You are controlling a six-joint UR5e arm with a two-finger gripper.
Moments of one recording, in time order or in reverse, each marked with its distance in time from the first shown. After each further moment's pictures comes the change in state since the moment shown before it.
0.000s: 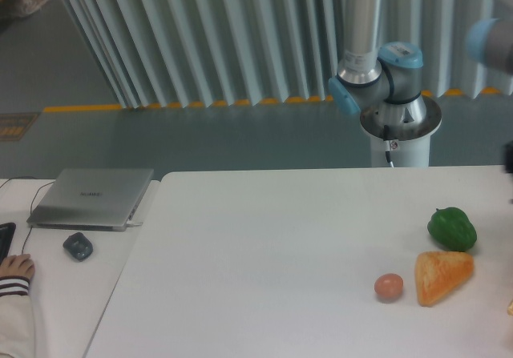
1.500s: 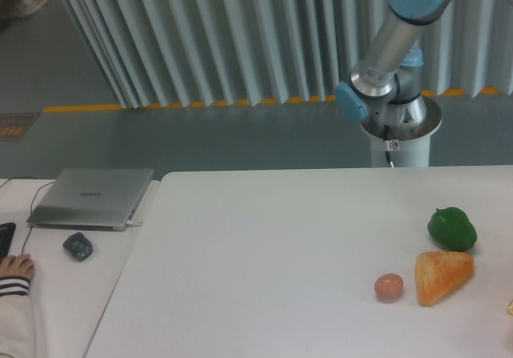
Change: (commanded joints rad) arm -0.003 -0.137 0.046 0.108 0.046 0.066
